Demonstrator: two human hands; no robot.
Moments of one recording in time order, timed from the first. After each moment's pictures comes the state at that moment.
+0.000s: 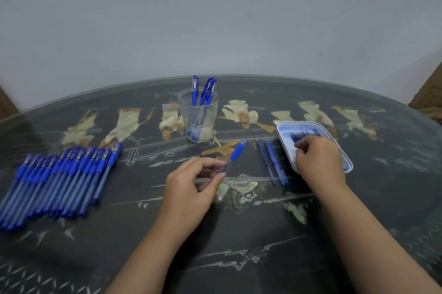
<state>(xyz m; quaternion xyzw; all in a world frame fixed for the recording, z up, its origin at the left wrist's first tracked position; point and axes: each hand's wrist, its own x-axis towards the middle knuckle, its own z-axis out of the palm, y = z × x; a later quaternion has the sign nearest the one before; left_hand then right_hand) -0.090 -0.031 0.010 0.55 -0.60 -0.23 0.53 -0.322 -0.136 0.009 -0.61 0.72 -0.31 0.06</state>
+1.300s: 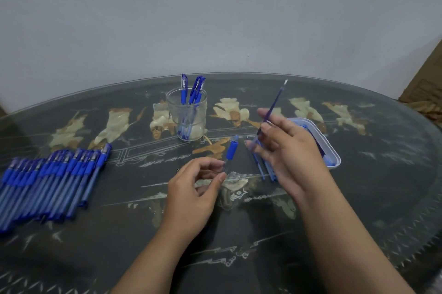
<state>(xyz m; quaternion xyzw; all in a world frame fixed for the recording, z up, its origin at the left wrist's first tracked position) -0.113 -0.030 0.003 0.53 -0.56 -0.30 0.56 -0.270 -0.082 0.072 -0.39 0.37 -0.58 0.62</state>
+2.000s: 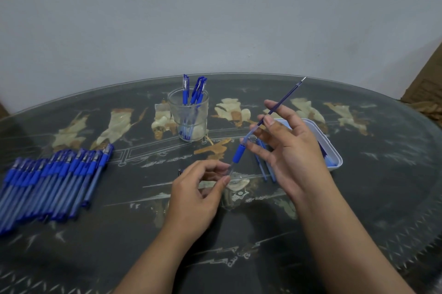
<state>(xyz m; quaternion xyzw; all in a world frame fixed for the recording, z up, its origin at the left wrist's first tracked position) -0.114 -0.028 0.003 0.51 -0.58 -0.29 0.56 -0.266 -0.077 0.076 -0.38 0.30 -0.61 0.62</state>
